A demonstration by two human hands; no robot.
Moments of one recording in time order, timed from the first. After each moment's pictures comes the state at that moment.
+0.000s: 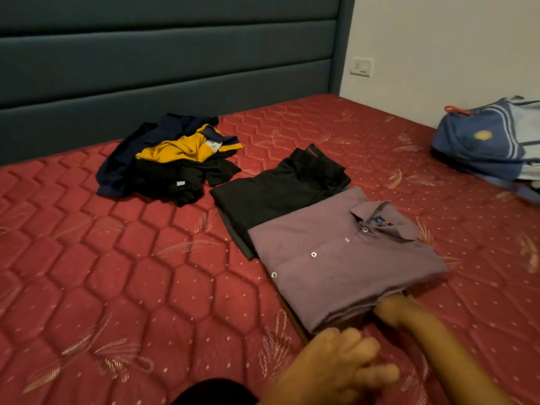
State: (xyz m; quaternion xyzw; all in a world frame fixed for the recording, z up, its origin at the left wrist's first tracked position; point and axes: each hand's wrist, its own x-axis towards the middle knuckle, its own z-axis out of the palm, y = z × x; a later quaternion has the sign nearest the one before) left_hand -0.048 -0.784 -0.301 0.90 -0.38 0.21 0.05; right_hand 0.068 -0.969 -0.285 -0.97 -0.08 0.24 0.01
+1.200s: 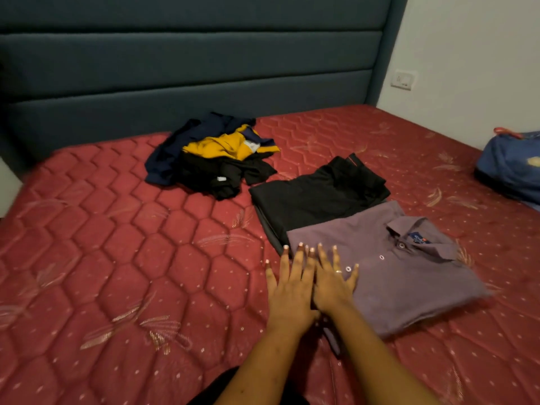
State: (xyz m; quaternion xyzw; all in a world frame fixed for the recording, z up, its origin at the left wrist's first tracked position) left_hand -0.002 -0.697 -0.280 1.00 0.02 0.05 0.08; right_hand 0.068 -0.794 -0.303 -0.98 -0.14 0.07 0.10
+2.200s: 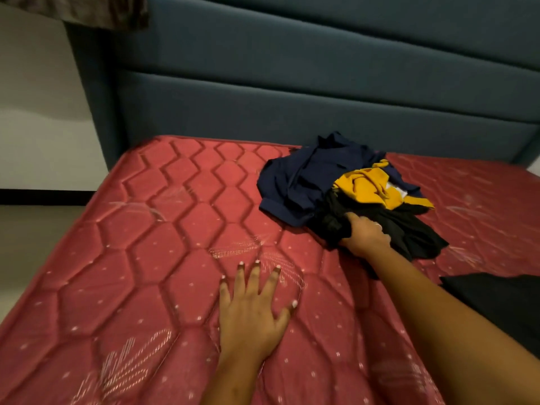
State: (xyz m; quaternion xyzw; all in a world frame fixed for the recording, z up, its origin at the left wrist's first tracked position) left_hand 0.055 -0.258 -0.385 0.94 0.29 0.14 0.06; right_hand 0.296 -0.358 -0.291 -0.98 -0.19 0.05 0.04
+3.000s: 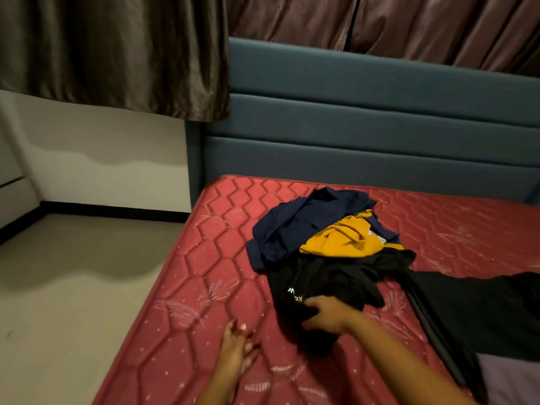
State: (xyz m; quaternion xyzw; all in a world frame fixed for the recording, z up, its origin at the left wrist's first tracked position) left_hand -0.157 -0.347 -0.325 0.43 0.42 0.23 0.77; right_hand 0.023 -0.453 -0.225 -0.87 -0.40 0.26 0.08
